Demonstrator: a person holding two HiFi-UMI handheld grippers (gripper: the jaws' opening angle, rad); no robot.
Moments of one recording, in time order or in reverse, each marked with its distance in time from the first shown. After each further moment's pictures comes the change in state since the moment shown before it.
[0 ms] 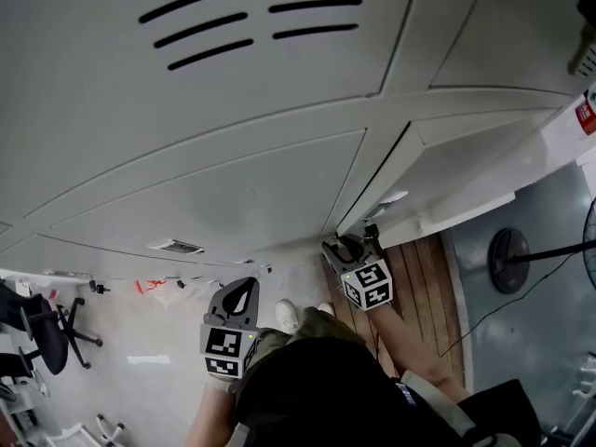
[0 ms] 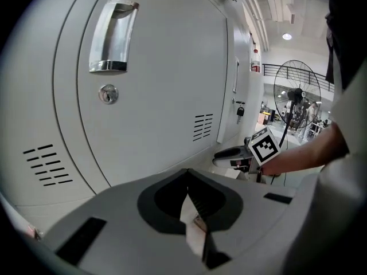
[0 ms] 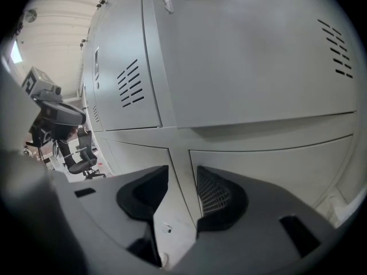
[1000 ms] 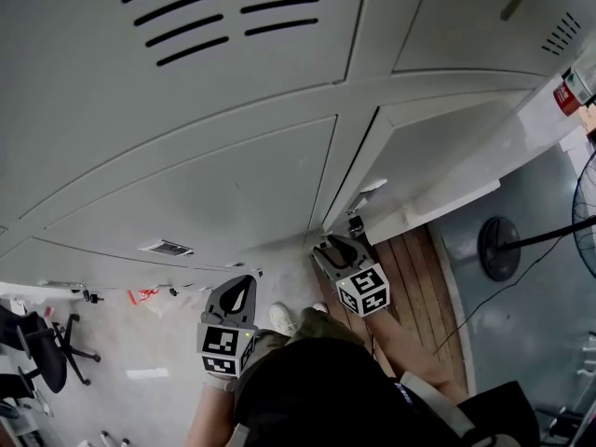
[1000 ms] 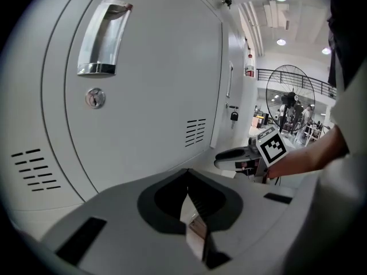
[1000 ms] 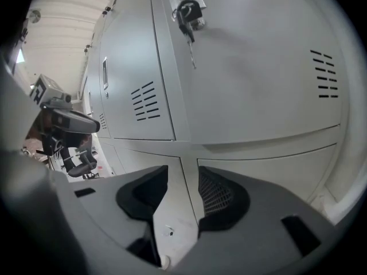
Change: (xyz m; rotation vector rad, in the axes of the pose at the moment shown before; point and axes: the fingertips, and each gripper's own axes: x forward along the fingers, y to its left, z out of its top) left arm 0.006 -0.013 0.013 0.009 -0.049 -0.065; right arm -0.031 0.014 0.014 0.003 -0.041 -0.017
